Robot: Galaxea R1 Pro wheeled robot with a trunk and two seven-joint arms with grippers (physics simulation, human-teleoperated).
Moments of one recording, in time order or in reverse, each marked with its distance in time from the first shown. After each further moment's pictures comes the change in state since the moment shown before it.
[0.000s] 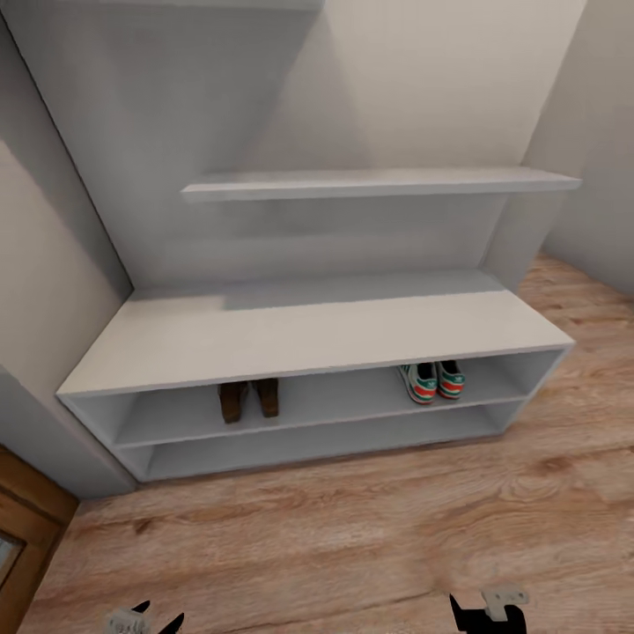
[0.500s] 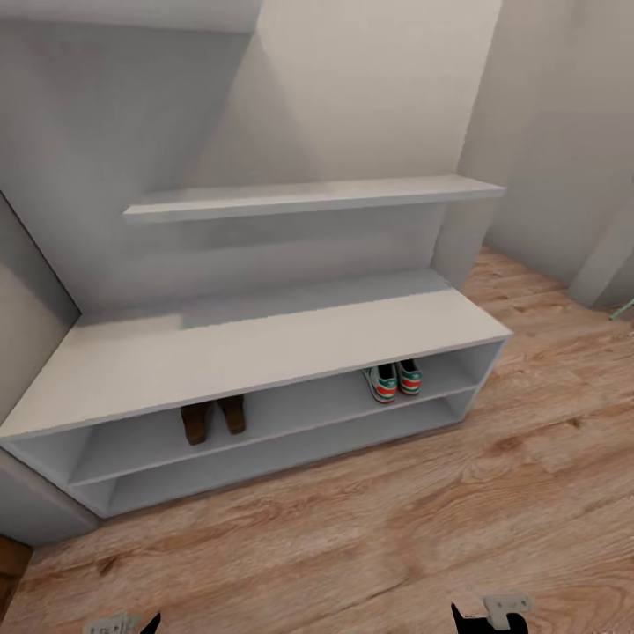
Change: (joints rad) left arm 0.002 -0.002 0.049 0.048 0.002 0.001 0.267; right arm 0.016 -0.001 0.001 0.001 0.004 -0.002 0.001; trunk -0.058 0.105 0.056
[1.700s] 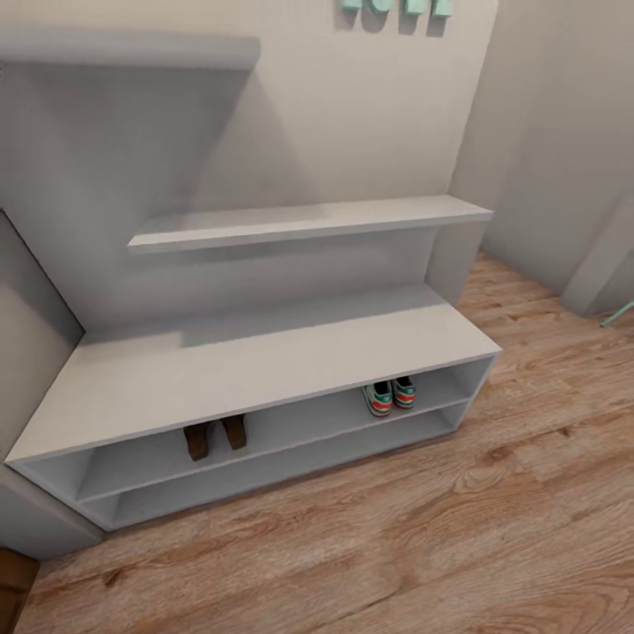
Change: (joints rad) left arm 0.055 0.002 0.044 0.071 -0.010 0.004 0.036; right arm 0.008 0.049 0.002 0.187 0.000 0.006 0.000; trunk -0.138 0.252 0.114
